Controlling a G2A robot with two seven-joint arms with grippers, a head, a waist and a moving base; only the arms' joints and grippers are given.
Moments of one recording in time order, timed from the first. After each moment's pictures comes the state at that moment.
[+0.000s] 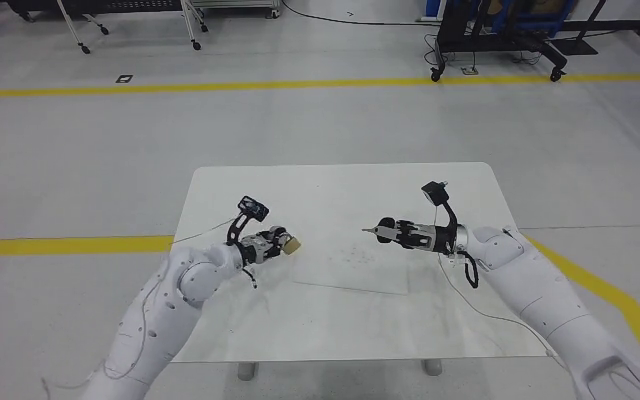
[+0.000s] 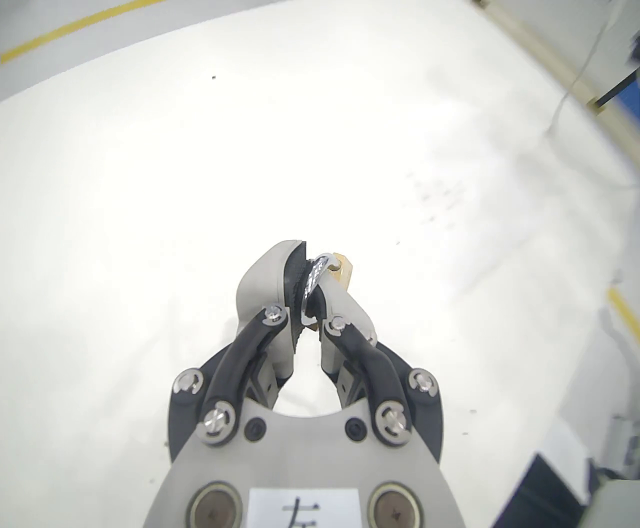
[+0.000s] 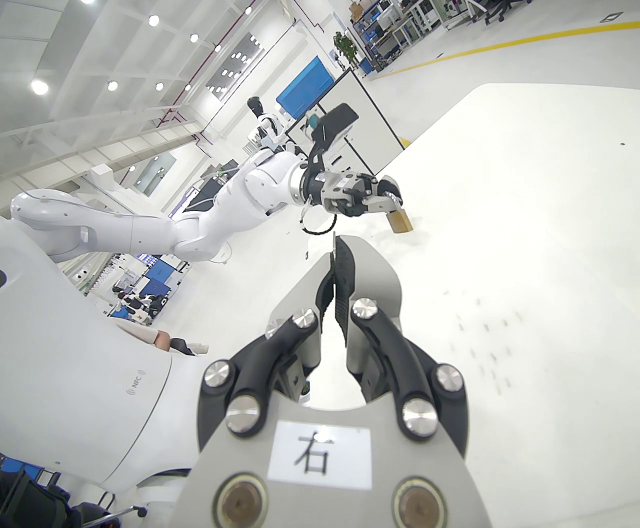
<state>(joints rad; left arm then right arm) 1.13 -1.12 -1.10 -1.31 0.52 -0.46 -0.62 -0.96 -0.93 0.83 -1.09 0.34 -1.01 0.81</state>
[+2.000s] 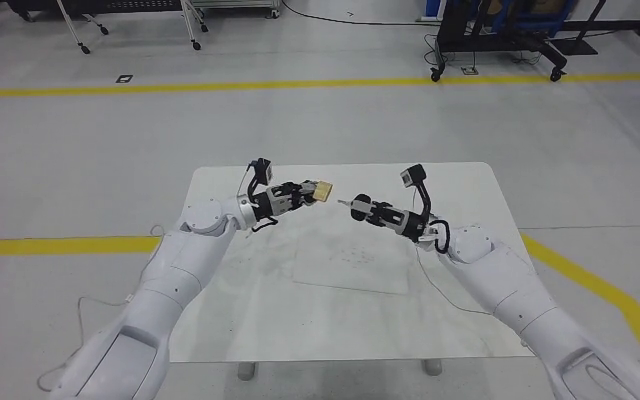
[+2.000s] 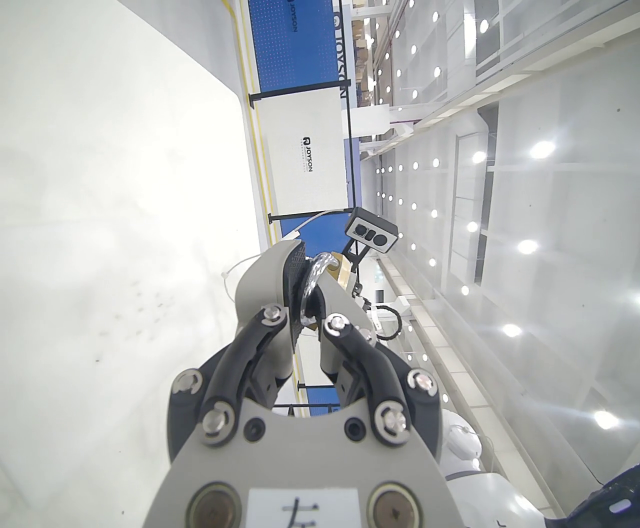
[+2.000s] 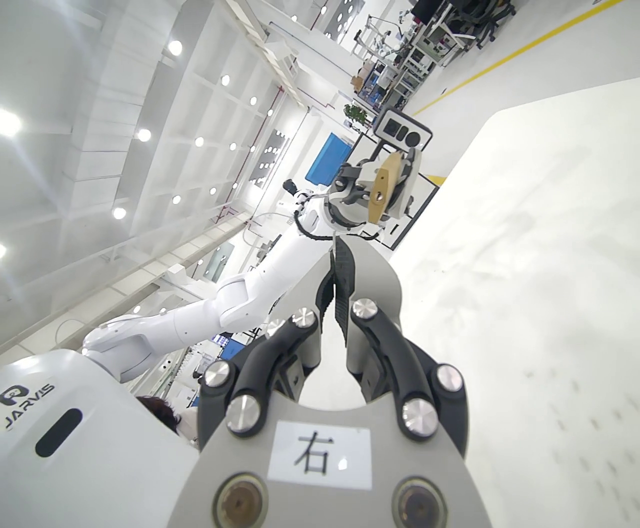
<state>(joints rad) 0.71 -1.31 -0.88 -0.76 -0.58 -0.28 -0.96 -0.91 -1.03 0.76 -1.11 0.54 -0.70 0.69</state>
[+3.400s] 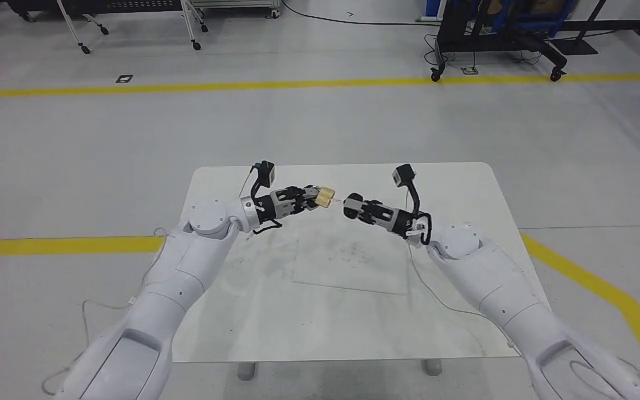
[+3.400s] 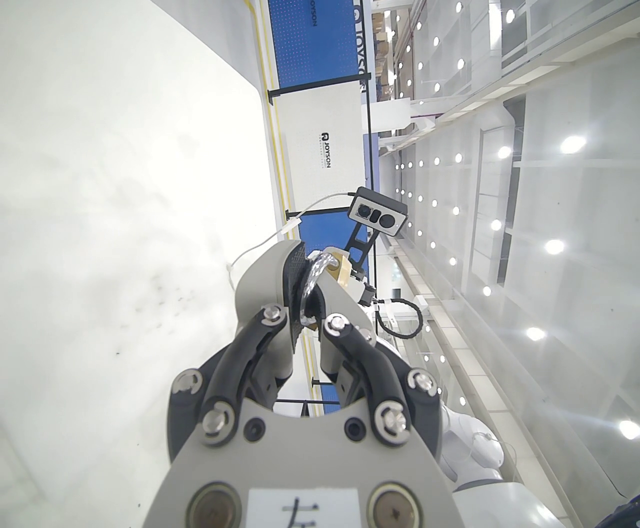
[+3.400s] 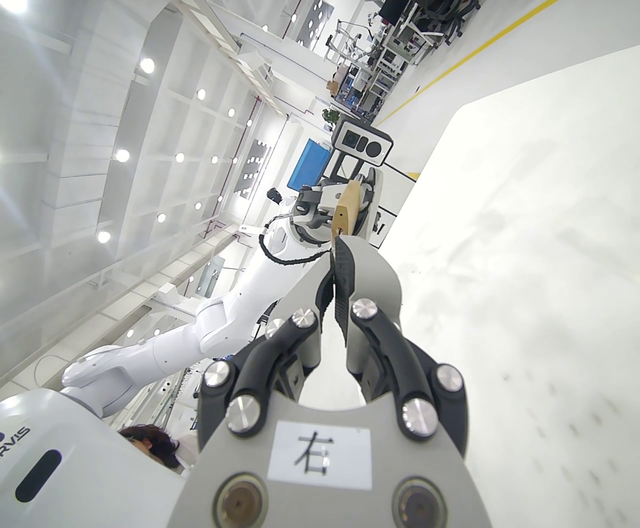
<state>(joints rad) 0.73 -1.32 -0.92 -0.79 -0.48 -0.26 -0.94 -0.90 -1.12 0.80 -1.01 0.47 -0.63 0.70</state>
